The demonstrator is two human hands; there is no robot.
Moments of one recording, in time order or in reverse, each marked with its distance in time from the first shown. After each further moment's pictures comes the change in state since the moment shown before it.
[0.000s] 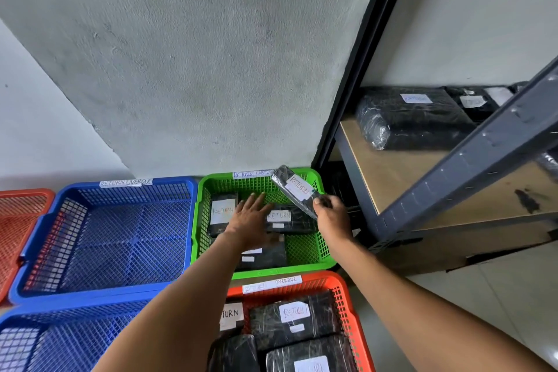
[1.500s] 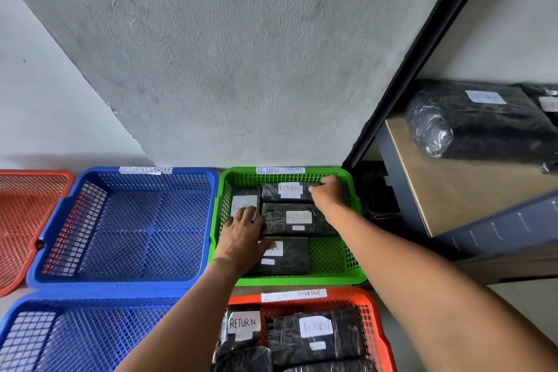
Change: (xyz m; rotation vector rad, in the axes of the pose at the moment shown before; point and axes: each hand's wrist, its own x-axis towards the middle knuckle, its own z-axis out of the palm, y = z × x) left_hand -0.044 -0.044 0.031 -0.030 0.296 -0.140; right_hand 0.084 -0.014 0.091 -0.324 -0.128 0.056
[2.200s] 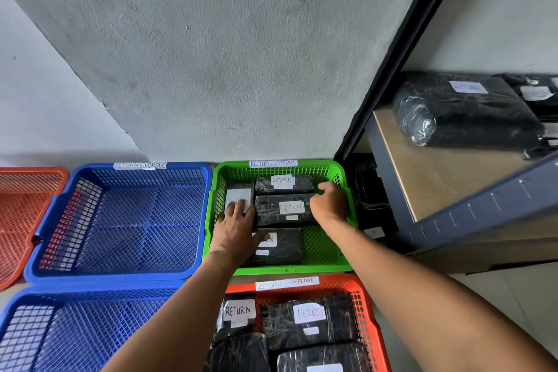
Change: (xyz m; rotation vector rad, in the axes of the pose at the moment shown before) left_hand -0.002 0.005 0.000 0.007 -0.095 -0.121; right_hand -0.033 0.033 -0.011 -0.067 0.084 -0.100
